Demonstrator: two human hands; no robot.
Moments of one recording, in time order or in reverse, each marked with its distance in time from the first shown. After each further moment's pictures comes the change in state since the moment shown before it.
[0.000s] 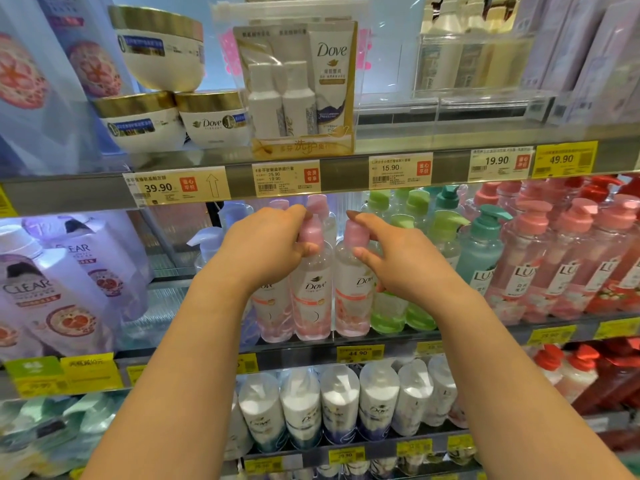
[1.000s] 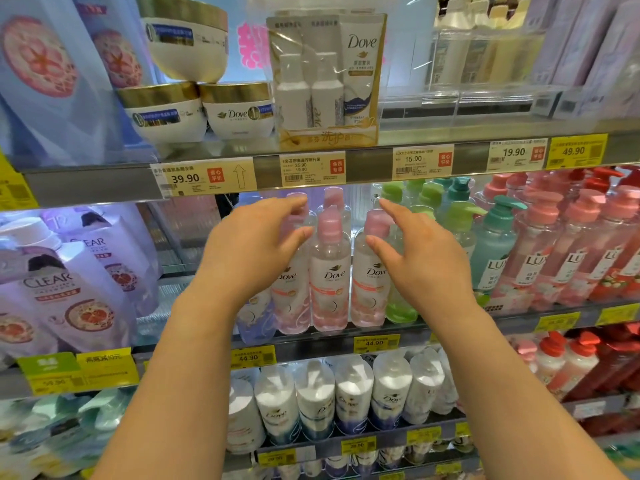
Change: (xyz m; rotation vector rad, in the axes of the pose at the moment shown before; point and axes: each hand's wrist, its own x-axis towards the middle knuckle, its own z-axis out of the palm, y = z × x) left_hand -0.043 -0.030 -0.015 -0.222 0.285 0.055; right_hand -0.030 -0.034 0.013 -0.057 0.323 0.111
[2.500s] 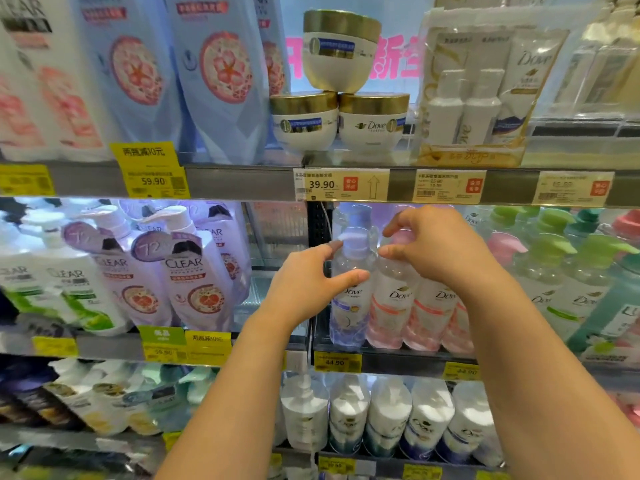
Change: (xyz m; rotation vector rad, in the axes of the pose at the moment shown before) left_hand -0.046 -0.102 0.010 -0.354 -0.187 -0.406; right_hand 0.059 -0.118 0.038 0.028 -0.365 -0.100
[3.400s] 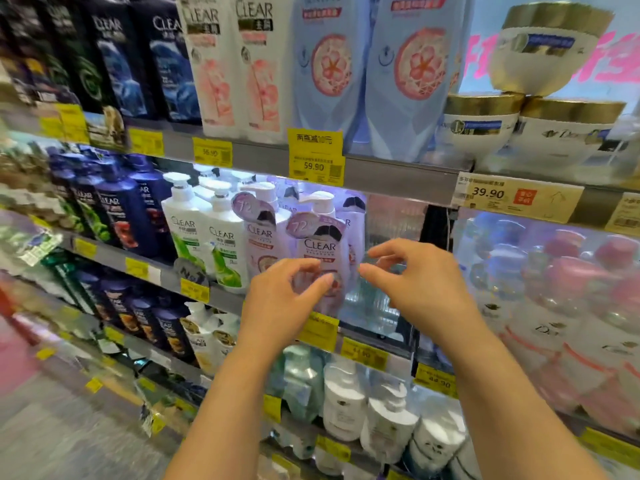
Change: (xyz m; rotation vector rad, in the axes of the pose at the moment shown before) left_hand -0.110 -0.096 -0.115 0.016 0.524 -0.195; right_hand -0.026 -0.147 0.096 0.455 -0.066 -0.251
